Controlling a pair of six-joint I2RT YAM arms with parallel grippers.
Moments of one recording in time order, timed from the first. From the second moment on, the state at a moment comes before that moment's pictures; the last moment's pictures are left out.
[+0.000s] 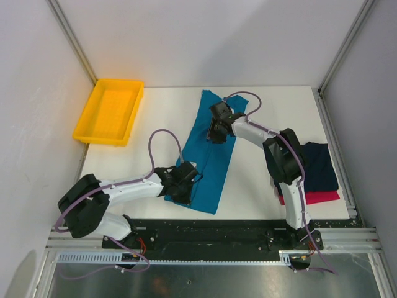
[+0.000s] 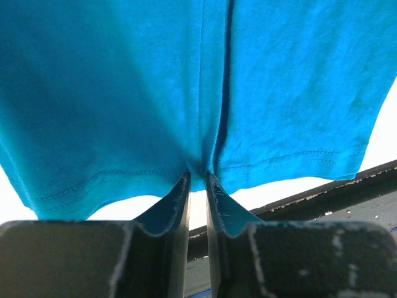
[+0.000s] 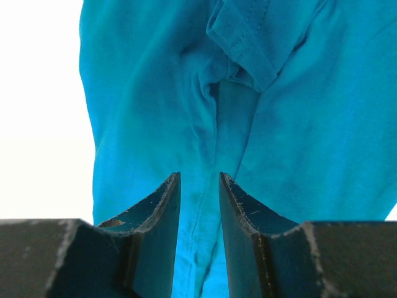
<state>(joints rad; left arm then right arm) -0.91 1.40 0.71 -0.53 -0.02 -0.68 0.58 2.15 1.67 -0.49 0.01 0.80</state>
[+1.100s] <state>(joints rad) -0.92 1.38 0.71 -0.53 0.01 -0.67 0.56 2.17 1.69 -0.49 -0.02 0.80</state>
